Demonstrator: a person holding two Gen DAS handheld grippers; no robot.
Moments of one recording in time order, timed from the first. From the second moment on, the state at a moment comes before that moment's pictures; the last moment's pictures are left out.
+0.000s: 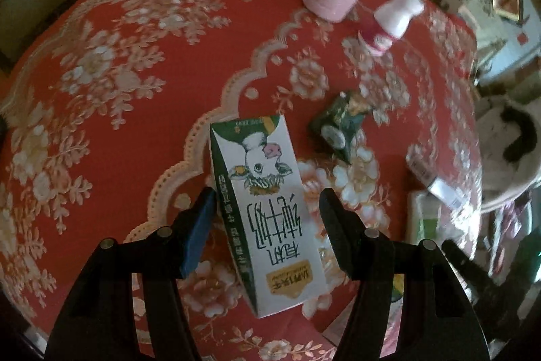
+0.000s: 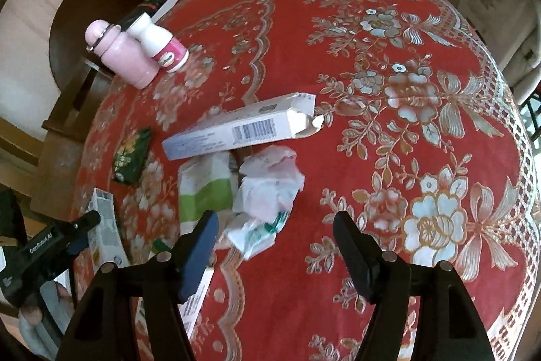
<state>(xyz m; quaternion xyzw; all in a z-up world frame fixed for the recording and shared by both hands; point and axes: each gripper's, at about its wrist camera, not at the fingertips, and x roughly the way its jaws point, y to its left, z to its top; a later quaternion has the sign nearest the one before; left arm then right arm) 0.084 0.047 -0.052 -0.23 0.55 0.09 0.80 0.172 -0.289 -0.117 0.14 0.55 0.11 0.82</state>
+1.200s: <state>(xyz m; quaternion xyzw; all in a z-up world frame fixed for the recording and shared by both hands) 0.032 -0.061 0.005 -0.13 0.53 -0.05 0.84 0.073 -0.347 -0.069 0.13 0.49 0.14 0.85</state>
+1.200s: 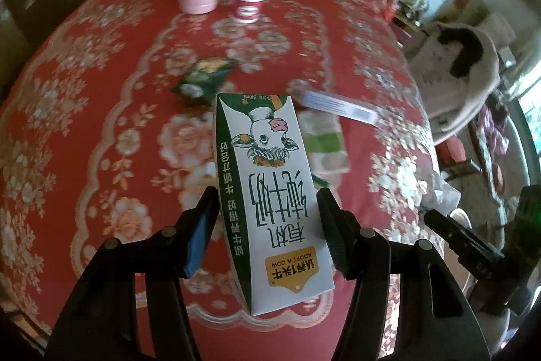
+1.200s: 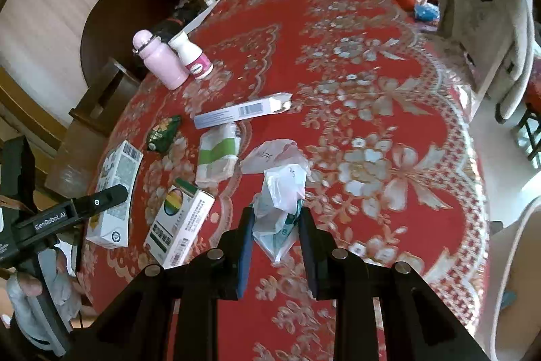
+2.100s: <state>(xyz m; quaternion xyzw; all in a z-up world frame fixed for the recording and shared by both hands) 0.020 -0.226 0.021 -0.02 0.51 -0.18 0.84 0.005 -0.465 -0.058 0.18 0.47 0.04 0.86</state>
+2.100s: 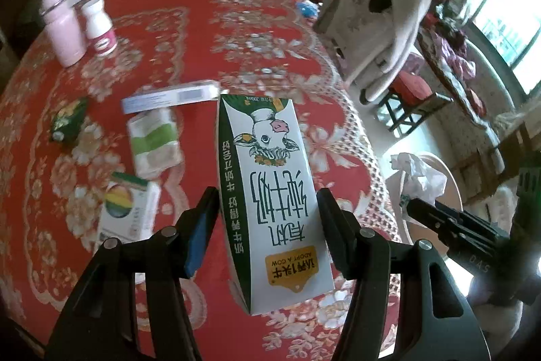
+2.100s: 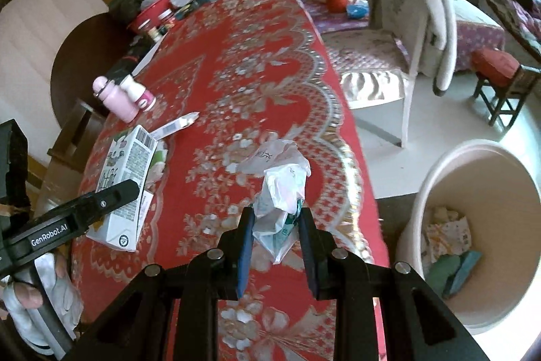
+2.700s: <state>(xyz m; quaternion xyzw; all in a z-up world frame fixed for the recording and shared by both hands) 0.002 -0.308 0.024 0.04 0.50 -0.24 0.83 -0.038 -0.529 -0.057 0.21 0.46 -0.02 0.86</state>
